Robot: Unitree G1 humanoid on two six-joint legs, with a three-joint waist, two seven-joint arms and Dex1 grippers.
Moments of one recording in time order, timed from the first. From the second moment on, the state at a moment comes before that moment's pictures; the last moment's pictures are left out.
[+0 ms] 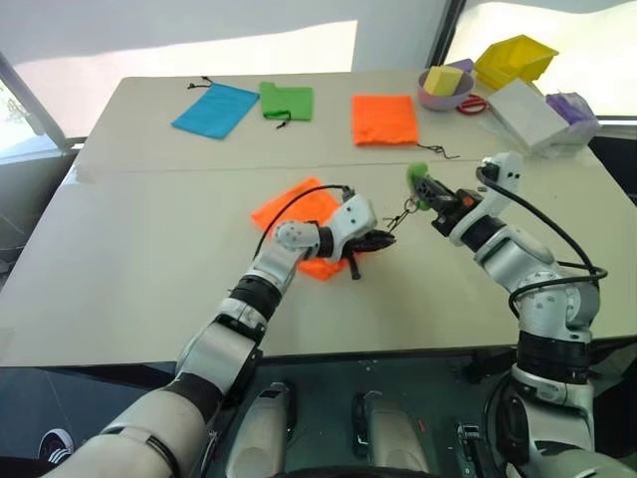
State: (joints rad) left arm -0.91 0.02 -0.26 0.84 0.00 -0.14 -0.98; right arm -0.46 -0.38 -0.29 -0.15 0.74 0.79 0.25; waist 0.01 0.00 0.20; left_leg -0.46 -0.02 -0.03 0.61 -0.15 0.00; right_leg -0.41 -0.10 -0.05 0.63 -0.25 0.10
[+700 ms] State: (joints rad) left arm -0.71 0.25 -0.35 0.41 -0.07 0.13 -1.35; right arm -0.19 -0.73 -0.21 -0.42 0.82 0.99 0.59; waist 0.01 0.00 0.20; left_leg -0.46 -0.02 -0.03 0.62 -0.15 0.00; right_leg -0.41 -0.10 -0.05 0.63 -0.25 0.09
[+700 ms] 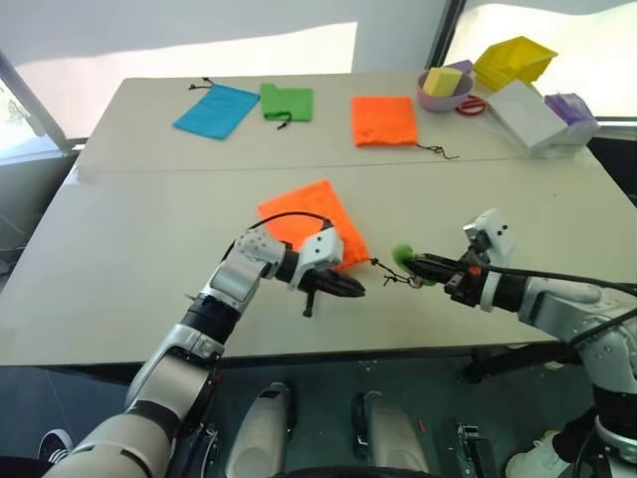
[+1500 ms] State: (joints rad) left arm -0.76 0.24 -0.24 0.42 -0.25 0.07 -1.40; right arm -0.07 -0.80 -0.15 -0.57 0.92 0.98 0.72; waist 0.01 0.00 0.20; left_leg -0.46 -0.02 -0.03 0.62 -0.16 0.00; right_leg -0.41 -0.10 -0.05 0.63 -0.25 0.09
